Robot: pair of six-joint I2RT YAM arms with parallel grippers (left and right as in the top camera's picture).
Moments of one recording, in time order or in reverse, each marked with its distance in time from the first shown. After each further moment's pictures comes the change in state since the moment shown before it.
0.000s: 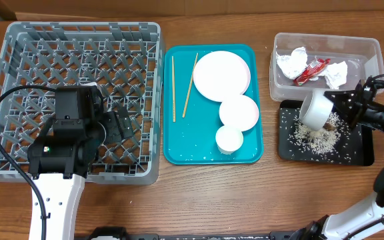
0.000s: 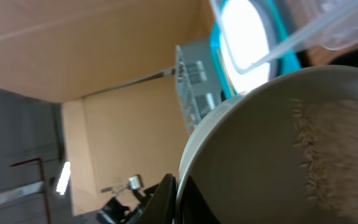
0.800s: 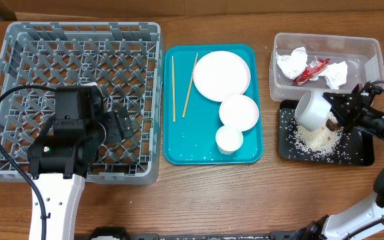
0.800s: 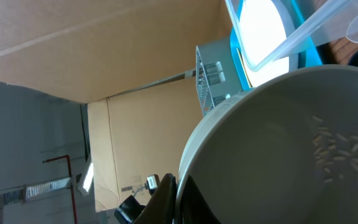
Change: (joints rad) left arm 0.000 0.000 0.000 0.000 0.000 0.000; right arm -0.002 -0.003 -0.096 0.066 -0.109 0.000
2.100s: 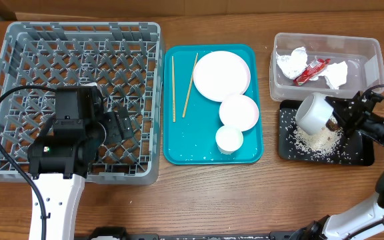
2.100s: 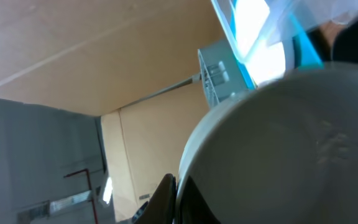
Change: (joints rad) left arm 0.000 0.000 0.000 -0.004 0.003 0.000; right arm -0.033 0.000 -0.043 -0.031 -0.014 0.032
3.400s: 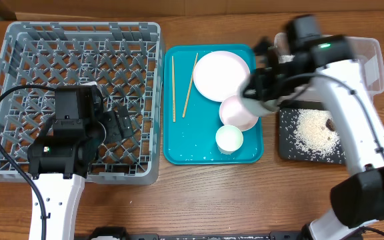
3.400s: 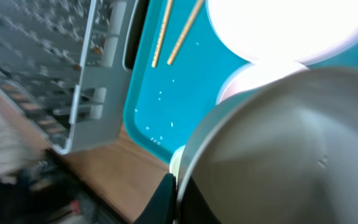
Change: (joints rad) left arm 0.000 0.000 0.000 0.012 0.000 0.000; right arm 0.909 -0.123 0.554 0.020 1.009 0.131
